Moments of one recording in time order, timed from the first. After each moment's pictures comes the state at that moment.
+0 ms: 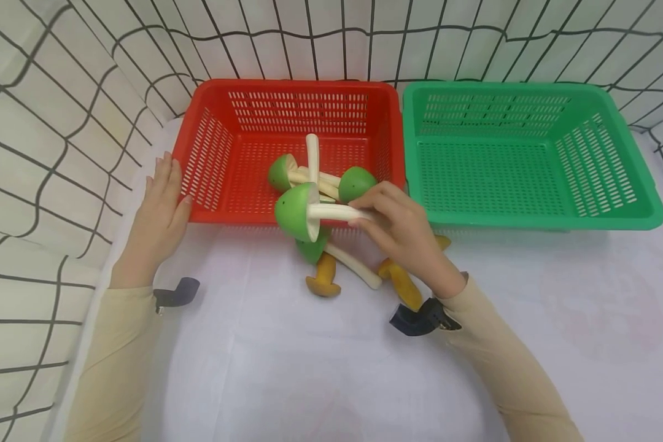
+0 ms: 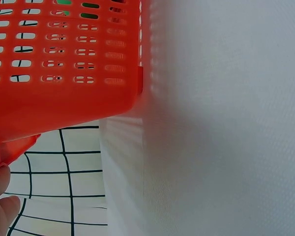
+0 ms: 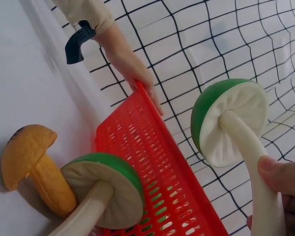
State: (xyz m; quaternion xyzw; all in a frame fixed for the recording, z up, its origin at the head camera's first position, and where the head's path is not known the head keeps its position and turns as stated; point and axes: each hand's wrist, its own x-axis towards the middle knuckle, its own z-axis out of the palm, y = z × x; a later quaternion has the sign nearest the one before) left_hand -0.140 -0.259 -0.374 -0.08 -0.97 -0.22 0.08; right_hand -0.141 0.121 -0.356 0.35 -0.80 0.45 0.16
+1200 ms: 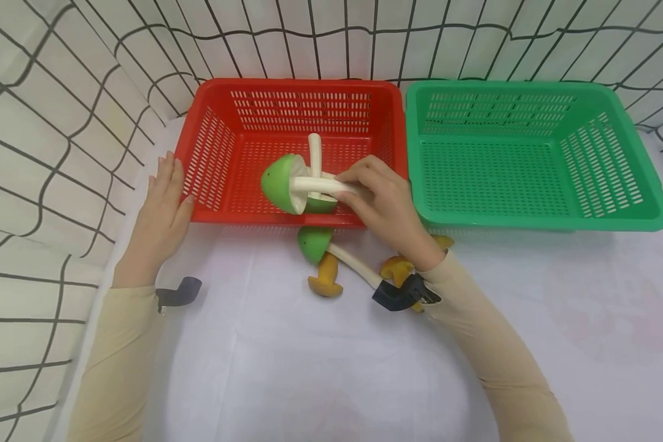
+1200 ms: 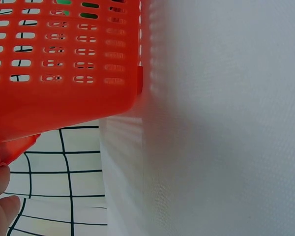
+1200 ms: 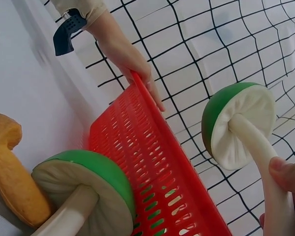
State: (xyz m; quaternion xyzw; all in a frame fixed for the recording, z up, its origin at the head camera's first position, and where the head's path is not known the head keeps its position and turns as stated) left_hand -0.139 -0.259 -0.373 -0.08 -0.97 -0.22 0.08; right_hand -0.170 0.095 -0.351 0.33 -0.80 0.46 0.17
